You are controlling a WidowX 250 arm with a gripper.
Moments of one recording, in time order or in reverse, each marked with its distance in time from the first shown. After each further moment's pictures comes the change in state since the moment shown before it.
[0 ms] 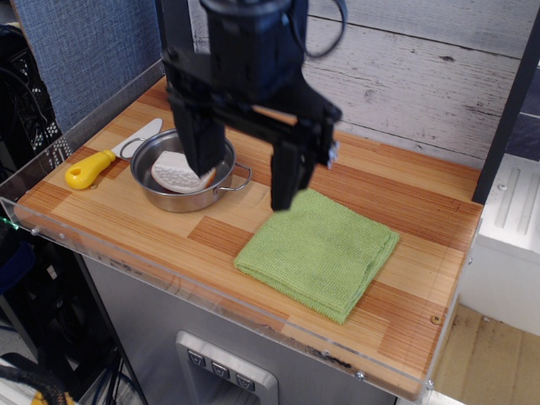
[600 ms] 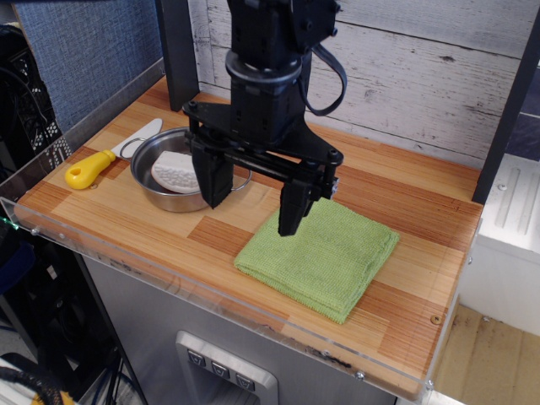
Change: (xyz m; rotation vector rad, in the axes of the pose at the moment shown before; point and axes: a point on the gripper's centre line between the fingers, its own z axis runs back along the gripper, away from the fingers) arm 0.020 0.008 -0.045 0.032 0.037 0.089
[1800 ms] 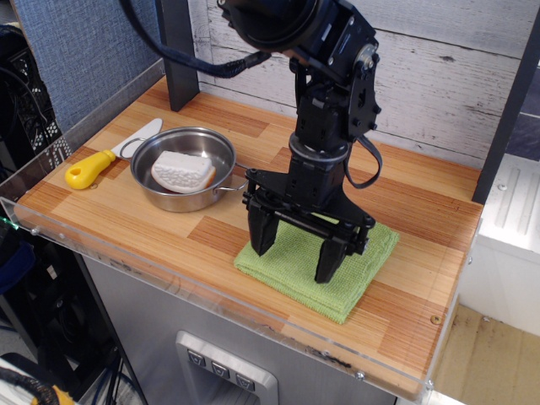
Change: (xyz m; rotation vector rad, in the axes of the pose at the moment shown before) arm 0.029 -0.023 -0.078 -0.009 0.131 -0.045
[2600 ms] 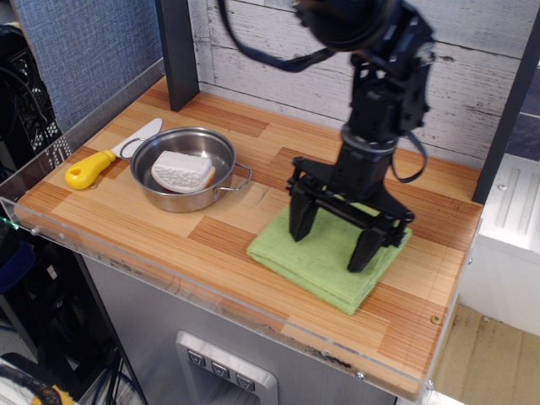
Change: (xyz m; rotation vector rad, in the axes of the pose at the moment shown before) arm 0.032 -0.022 -0.001 0.063 0.042 -0.088
